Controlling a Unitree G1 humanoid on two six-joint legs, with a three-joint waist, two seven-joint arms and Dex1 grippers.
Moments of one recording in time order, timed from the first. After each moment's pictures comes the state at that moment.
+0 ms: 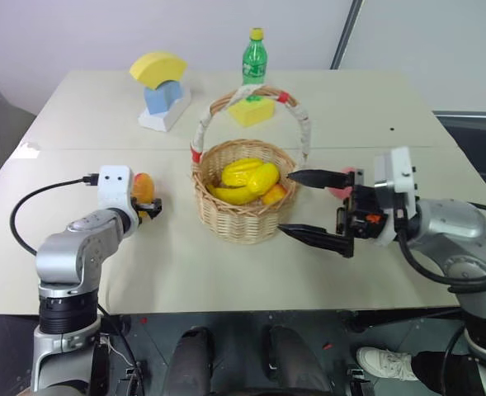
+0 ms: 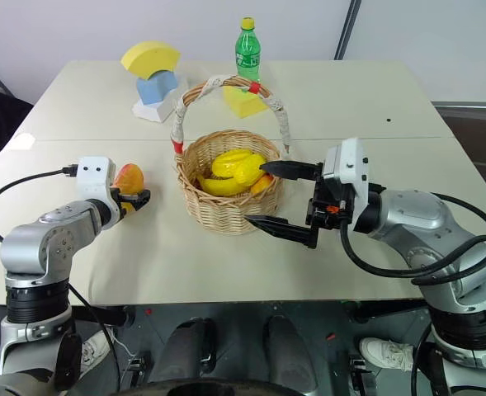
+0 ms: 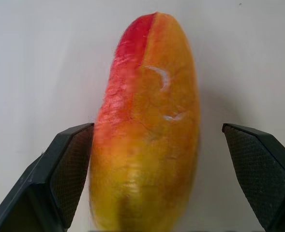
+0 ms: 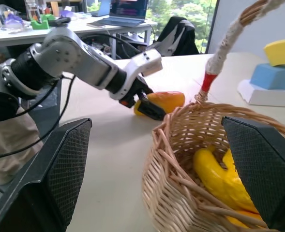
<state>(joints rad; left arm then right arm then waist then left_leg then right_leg) -0.40 0.43 0.21 -0.27 -0.34 1.18 -0.04 -0.32 -0.73 -0.10 -0.57 0.83 0.59 0.87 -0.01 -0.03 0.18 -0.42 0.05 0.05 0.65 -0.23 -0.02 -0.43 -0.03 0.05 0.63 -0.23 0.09</state>
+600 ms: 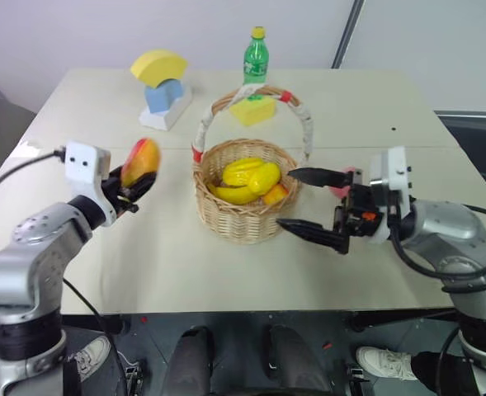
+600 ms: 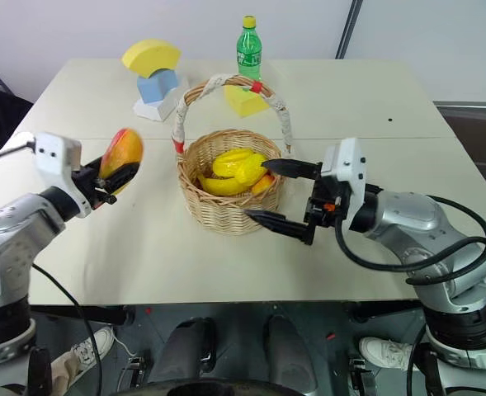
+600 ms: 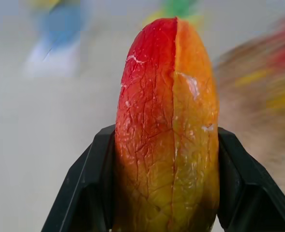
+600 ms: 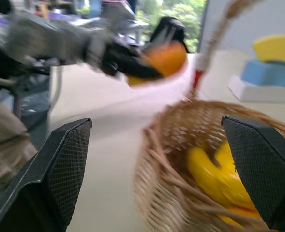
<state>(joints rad) -0.29 0.58 0.38 -0.57 -0.68 0.92 -0.52 -0.29 -0.73 -0.14 -0.51 0.79 0.56 0.86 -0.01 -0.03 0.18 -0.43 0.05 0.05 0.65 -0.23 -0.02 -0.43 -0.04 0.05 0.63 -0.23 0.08</state>
